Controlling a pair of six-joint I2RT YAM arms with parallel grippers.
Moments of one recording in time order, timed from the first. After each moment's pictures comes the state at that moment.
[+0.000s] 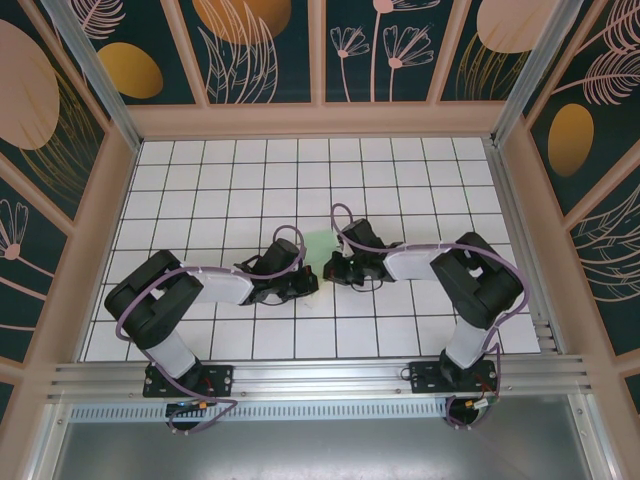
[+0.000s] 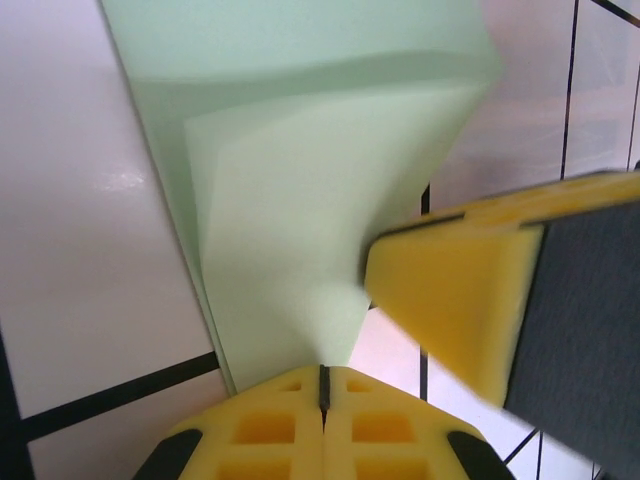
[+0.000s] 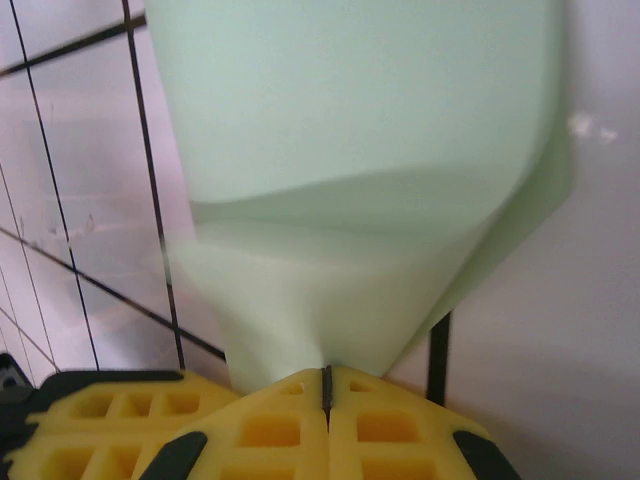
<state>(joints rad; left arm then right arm) -0.77 1.67 0.62 0.19 0.30 -0.94 0.69 1.75 0.78 0.01 -0.41 0.85</state>
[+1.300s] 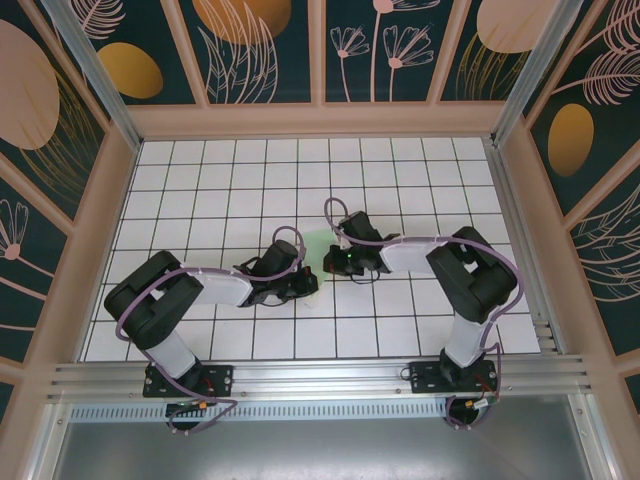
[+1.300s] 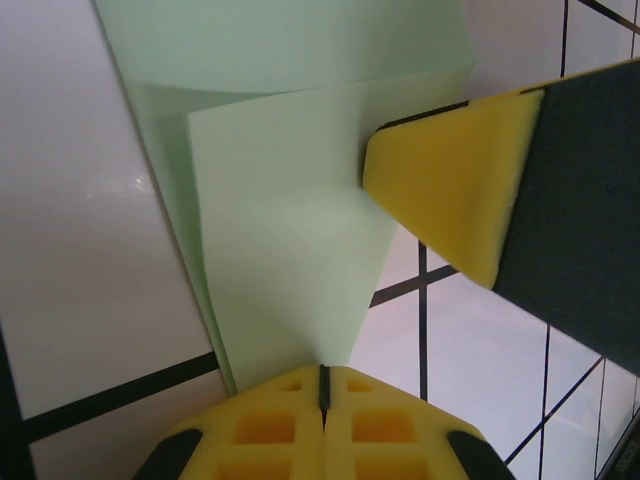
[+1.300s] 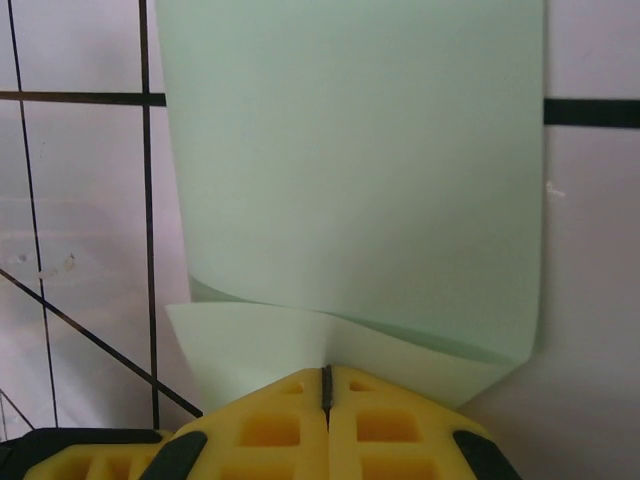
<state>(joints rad) -0.77 1.67 0.60 0.22 0.29 -0.94 0.68 1.79 0.87 -0.05 -0.36 0.70</state>
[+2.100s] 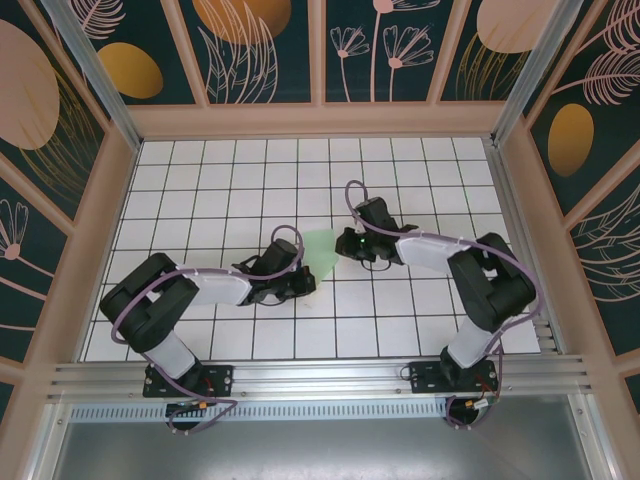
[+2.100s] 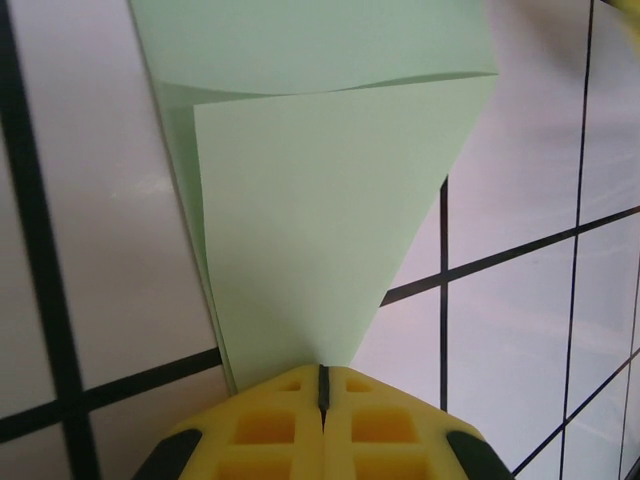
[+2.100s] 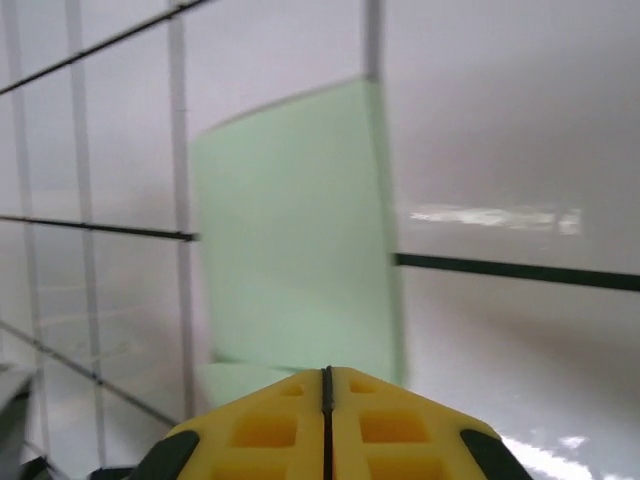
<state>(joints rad) -0.77 1.63 0.62 0.13 0.26 -0.92 0.60 1.66 0.88 -0.09 -0.30 0.73</state>
